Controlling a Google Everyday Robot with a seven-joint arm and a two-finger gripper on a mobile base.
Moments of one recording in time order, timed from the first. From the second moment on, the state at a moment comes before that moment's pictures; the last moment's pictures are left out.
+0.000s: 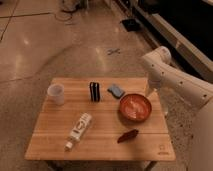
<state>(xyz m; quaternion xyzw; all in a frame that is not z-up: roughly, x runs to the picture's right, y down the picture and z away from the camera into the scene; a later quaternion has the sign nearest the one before) 0.303 0.020 0.810 -0.33 -0.11 -0.69 0.63</state>
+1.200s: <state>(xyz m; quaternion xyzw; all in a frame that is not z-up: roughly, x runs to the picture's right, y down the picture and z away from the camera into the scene) 0.170 0.038 0.810 -0.28 -0.17 -0.73 0.59</state>
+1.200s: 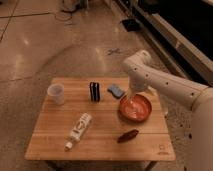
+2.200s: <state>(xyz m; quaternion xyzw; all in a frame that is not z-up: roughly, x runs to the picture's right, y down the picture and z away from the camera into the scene) 0.059 0.022 0.837 -0.22 -0.21 -0.76 0.57</state>
